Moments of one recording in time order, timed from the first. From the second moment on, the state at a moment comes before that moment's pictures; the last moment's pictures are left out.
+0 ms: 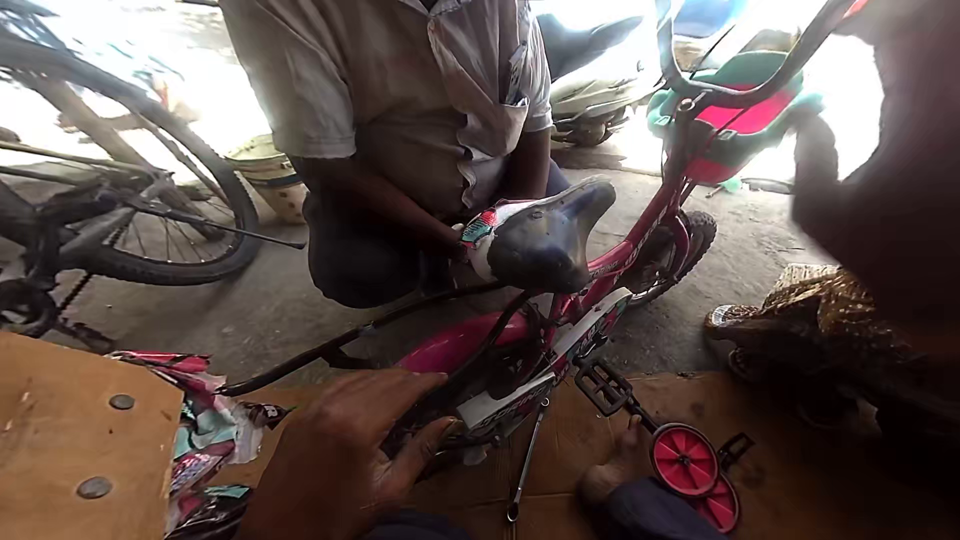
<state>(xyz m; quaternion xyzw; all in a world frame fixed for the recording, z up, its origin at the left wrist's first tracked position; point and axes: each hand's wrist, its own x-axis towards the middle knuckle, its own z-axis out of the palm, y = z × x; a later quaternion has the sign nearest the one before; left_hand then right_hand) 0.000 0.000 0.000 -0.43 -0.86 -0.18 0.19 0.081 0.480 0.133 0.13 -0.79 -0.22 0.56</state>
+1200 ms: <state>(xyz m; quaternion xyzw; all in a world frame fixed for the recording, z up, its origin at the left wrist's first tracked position) -0.014 0.036 0.001 -0.47 -0.86 -0.18 0.12 0.205 0.314 -0.271 -0.38 -0.87 0.32 -0.02</state>
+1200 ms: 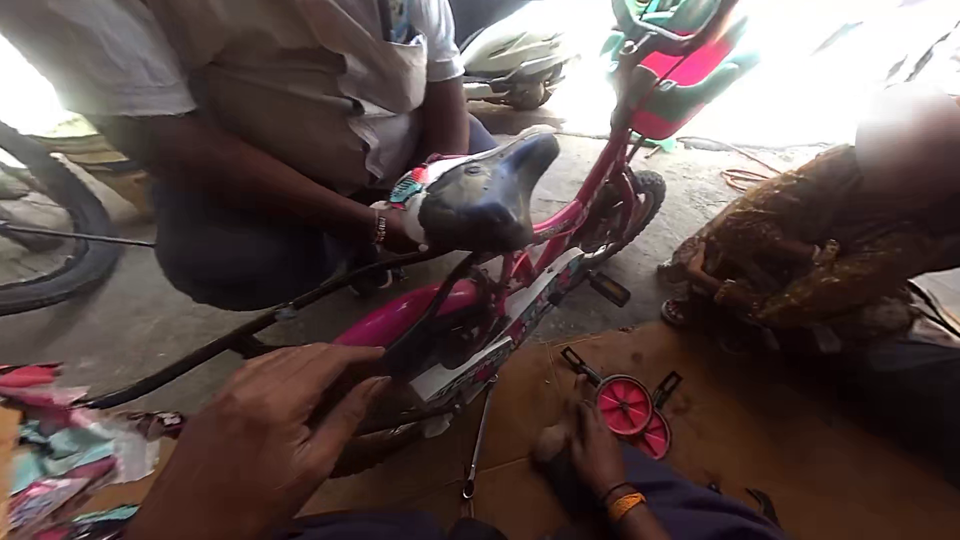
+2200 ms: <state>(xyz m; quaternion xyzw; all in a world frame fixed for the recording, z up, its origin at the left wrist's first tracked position) -0.026 0.064 -0.003 -0.40 -0.88 -0.23 0.14 0.224 0.425 -0.276 -0.47 -0.79 0.40 -0.06</state>
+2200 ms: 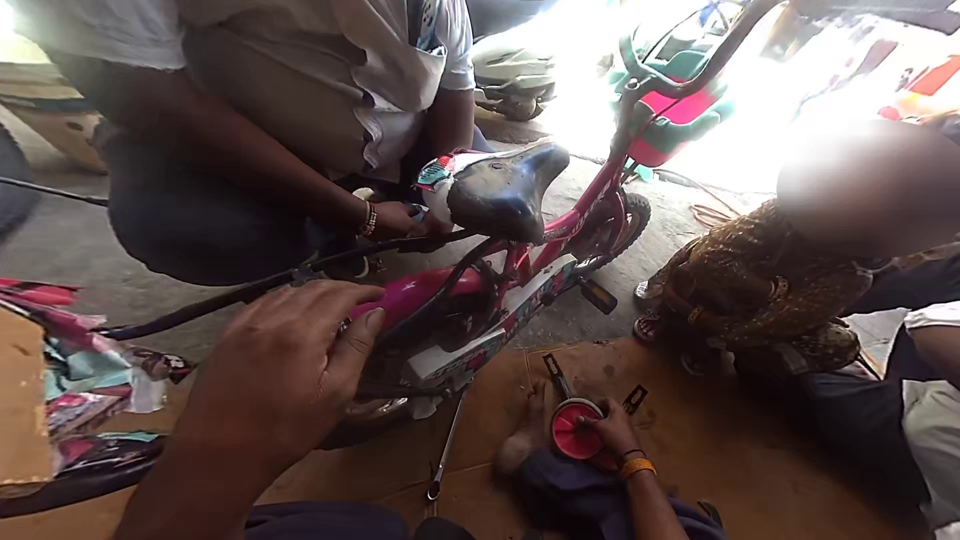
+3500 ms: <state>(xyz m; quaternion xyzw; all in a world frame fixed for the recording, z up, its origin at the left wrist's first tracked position) 0.017 0.056 0.010 -0.18 -0.69 -0.70 0.09 0.063 0.306 0.075 0.05 -0.78 0.62 -0.06</state>
